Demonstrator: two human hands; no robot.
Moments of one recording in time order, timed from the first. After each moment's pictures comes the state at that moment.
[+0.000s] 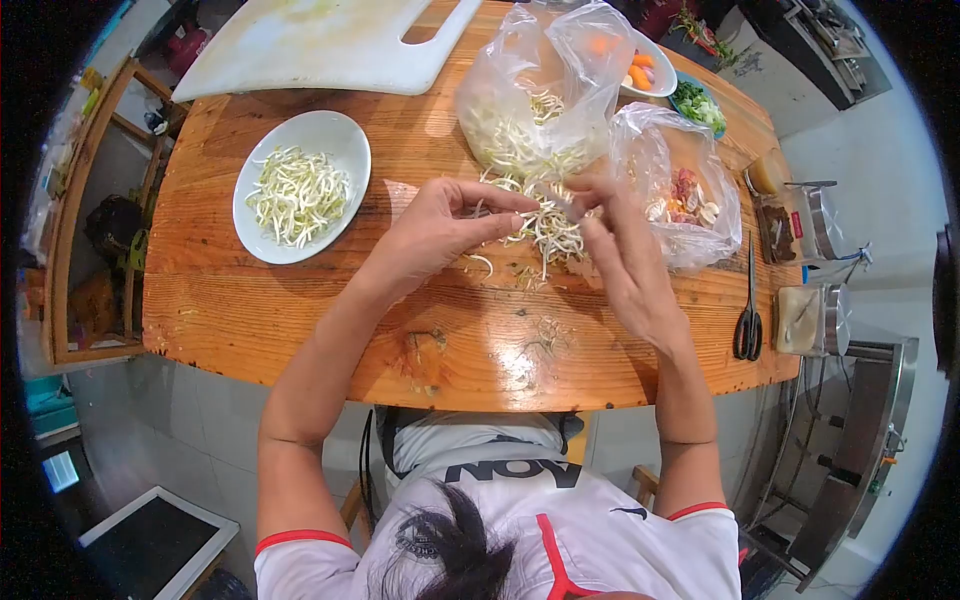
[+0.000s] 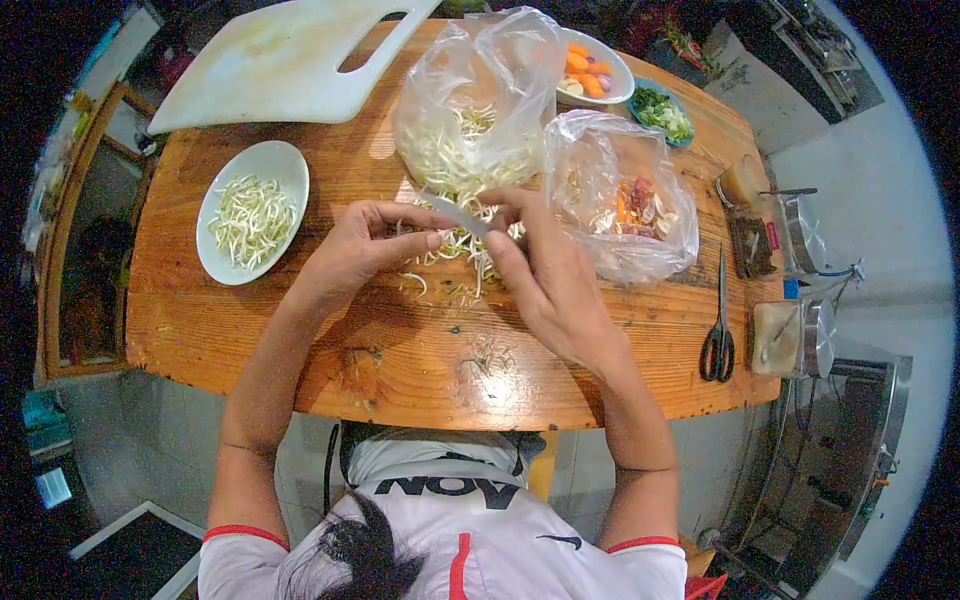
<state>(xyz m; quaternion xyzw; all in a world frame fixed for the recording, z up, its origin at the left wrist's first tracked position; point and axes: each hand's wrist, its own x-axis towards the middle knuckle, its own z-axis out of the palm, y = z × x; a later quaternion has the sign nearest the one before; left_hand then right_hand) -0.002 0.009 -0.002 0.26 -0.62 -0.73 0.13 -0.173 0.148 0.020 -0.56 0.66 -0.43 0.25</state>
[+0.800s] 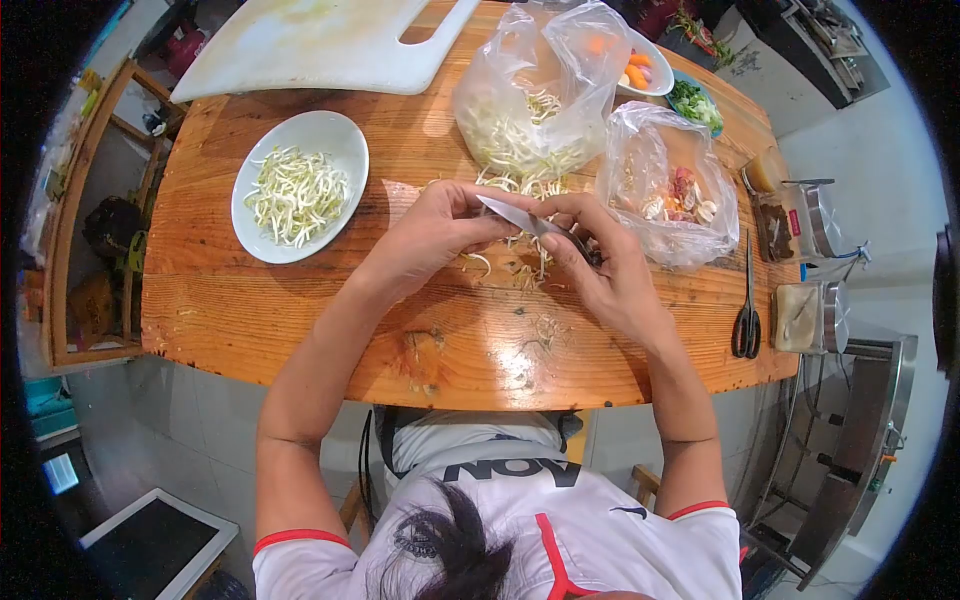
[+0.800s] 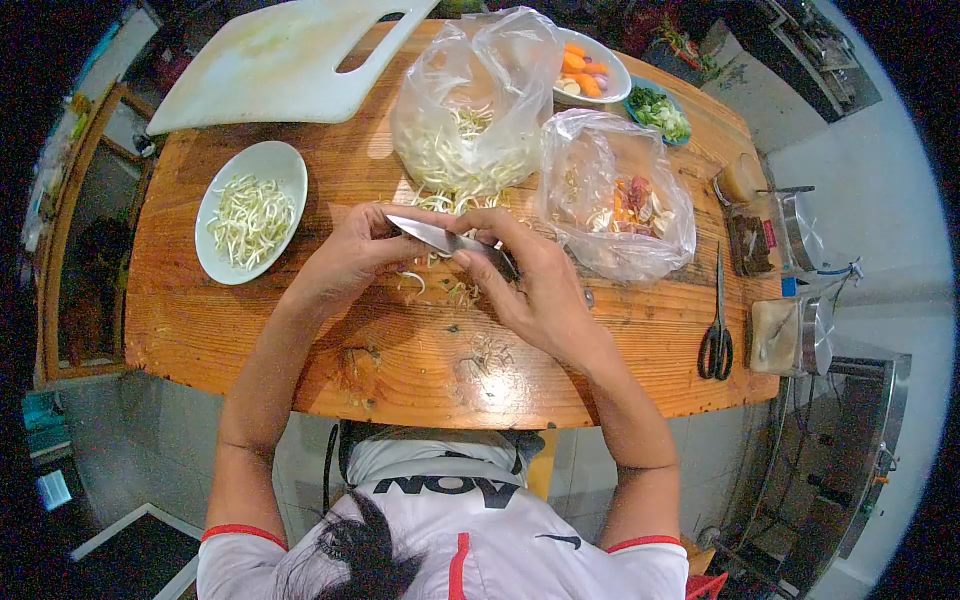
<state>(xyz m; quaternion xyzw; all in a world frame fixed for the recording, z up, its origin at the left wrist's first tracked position) -0.003 0.011 -0.007 0.20 -0.59 -0.77 0.13 -0.165 0.144 0.018 -0.58 0.66 -0.40 0.27</state>
